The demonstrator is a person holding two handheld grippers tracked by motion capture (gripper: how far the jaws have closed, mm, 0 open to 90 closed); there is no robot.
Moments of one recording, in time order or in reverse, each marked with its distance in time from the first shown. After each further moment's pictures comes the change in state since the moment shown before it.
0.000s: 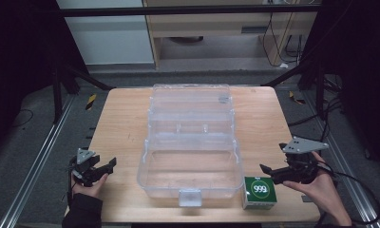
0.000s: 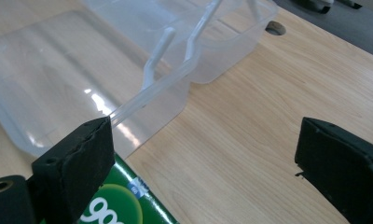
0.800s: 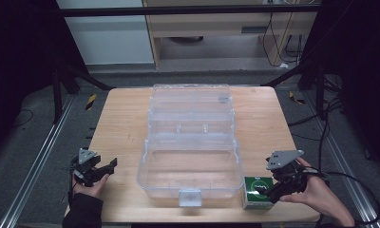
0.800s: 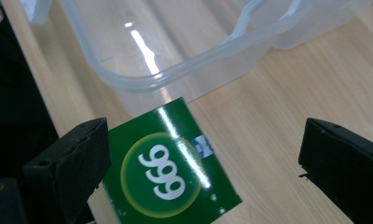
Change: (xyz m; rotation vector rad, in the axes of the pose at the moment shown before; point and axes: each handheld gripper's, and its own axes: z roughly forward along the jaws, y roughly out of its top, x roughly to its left) left arm -0.002 0.000 0.002 0.012 0.002 0.019; right arm 0.027 -0.003 0.014 0.204 0.196 -0.223
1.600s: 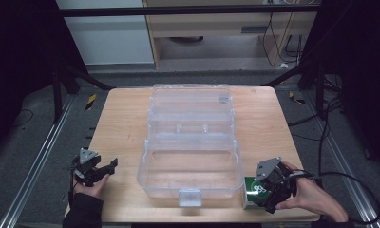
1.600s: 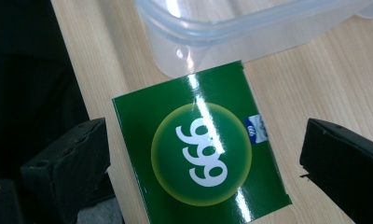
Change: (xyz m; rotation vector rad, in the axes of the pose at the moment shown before) left arm -0.001 0.000 0.001 0.007 0.003 0.012; right arm 0.015 0.002 0.024 0.203 0.103 -0.146
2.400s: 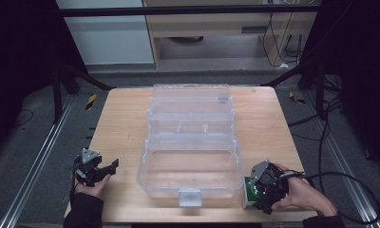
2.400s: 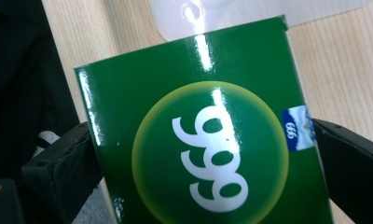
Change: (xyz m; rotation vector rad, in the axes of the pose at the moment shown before) left arm -0.002 0.000 0.004 0.018 0.003 0.011; right arm -0.006 -0.005 0.035 0.114 0.056 -0.030
